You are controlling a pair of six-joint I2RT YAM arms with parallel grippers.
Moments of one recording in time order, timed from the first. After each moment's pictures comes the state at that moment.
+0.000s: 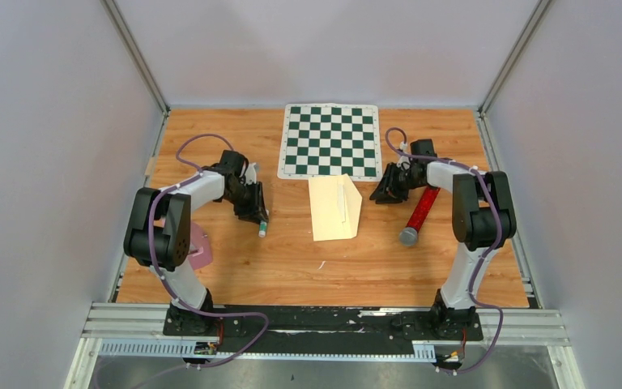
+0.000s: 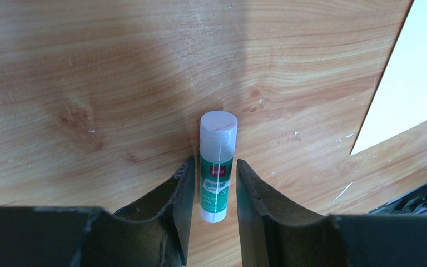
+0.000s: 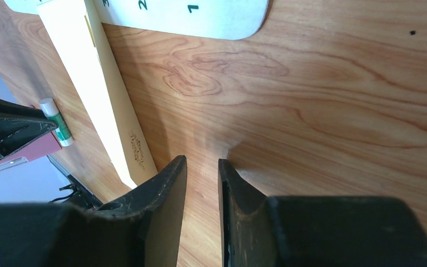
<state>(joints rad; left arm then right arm) -0.20 1.72 1.00 -0.54 0.37 -0.29 0.08 1.93 1.16 -0.37 -0.60 0.41</state>
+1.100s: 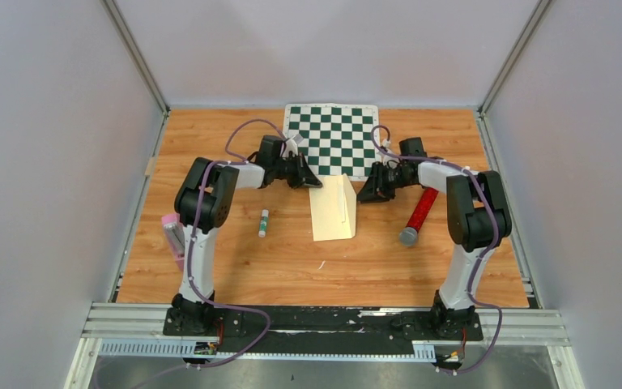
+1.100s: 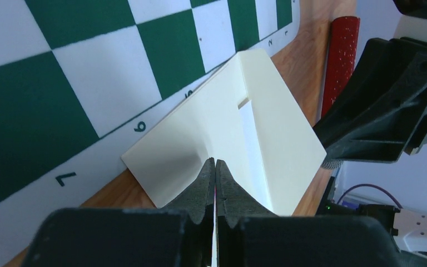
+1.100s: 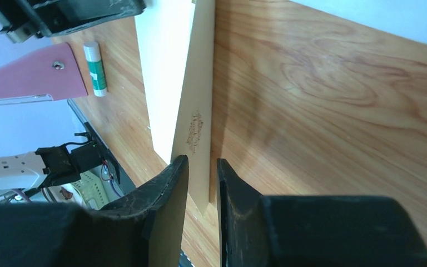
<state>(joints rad) -0.37 2.17 1.29 0.19 0.75 -0.64 0.15 1.93 1.17 -0.35 -0.80 0.33</state>
